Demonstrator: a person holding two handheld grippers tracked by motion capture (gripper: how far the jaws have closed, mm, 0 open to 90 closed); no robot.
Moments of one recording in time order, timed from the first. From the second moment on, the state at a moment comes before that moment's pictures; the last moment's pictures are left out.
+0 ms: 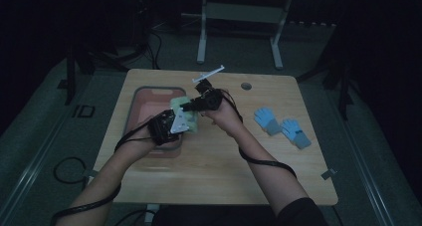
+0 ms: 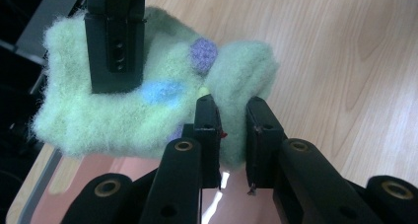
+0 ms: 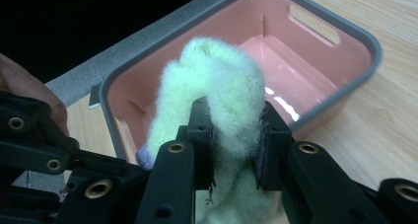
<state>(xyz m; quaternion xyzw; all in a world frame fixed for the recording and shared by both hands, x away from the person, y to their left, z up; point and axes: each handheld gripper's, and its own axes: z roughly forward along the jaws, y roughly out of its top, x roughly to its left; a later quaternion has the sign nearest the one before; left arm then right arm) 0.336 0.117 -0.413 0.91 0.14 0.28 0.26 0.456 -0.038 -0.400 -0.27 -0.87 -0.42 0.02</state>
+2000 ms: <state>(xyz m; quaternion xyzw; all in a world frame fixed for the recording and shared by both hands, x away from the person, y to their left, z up) 0.385 0.189 -0.487 0.93 0.26 0.18 0.16 0.490 0.037 -0.468 -0.26 -0.89 -0.36 0.06</state>
